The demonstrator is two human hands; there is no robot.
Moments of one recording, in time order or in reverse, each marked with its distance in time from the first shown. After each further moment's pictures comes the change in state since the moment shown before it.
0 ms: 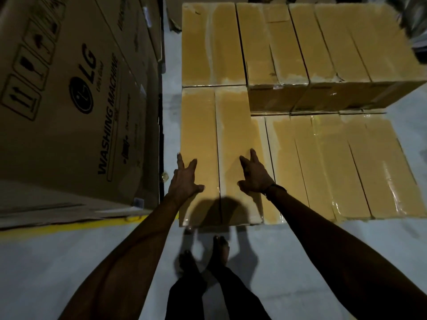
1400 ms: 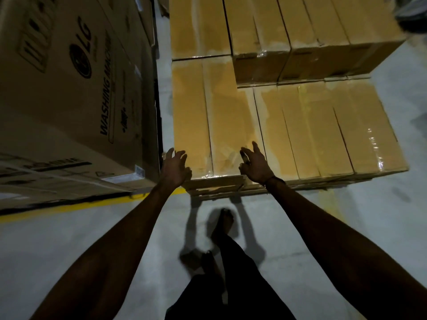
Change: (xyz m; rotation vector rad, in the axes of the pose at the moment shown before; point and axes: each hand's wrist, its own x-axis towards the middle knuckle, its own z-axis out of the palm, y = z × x) left_hand -0.131 -0.002 0.031 -0.057 0.151 0.054; right_hand -0.144 0.024 0.050 0.205 0.148 0.029
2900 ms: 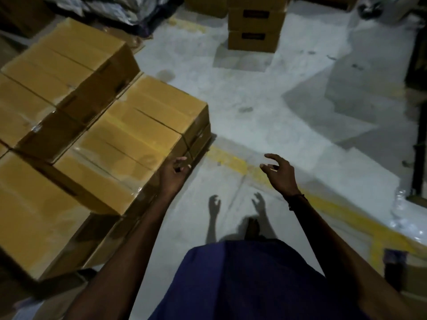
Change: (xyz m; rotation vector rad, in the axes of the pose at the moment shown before) left_hand -0.252 0.472 0.219 -0.317 -0.396 0.520; right_hand -0.586 0.316 -0.104 0.764 1.087 0.710
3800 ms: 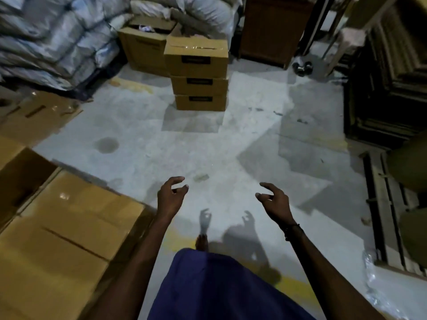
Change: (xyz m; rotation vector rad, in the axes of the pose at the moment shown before) left_hand 0.407 0.252 0.269 -0.137 -0.130 0.053; right_hand 0.437 -0.043 -0.187 -0.006 0.152 0.099
